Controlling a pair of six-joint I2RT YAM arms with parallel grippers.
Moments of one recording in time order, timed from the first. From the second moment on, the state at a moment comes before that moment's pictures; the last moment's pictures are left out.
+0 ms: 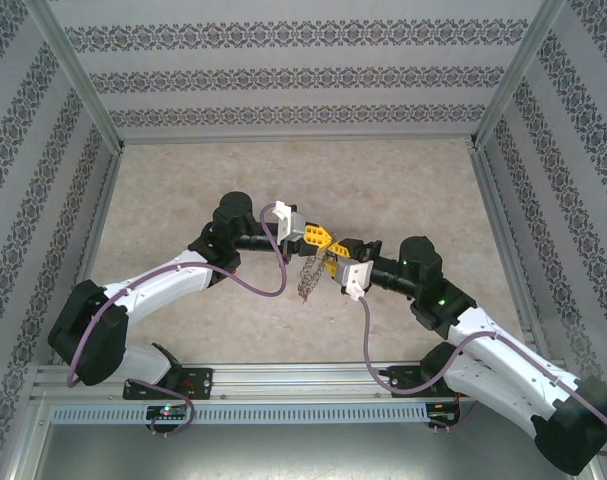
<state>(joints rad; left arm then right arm) -0.63 1.40 0.88 0.47 0.91 0.19 0.61 0.79 0.50 0.09 -0.46 -0.97</state>
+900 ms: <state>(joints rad) -0.63 1.46 0.91 0.54 0.85 -0.06 0.66 0.77 0.39 0.42 -0.33 -0.94</state>
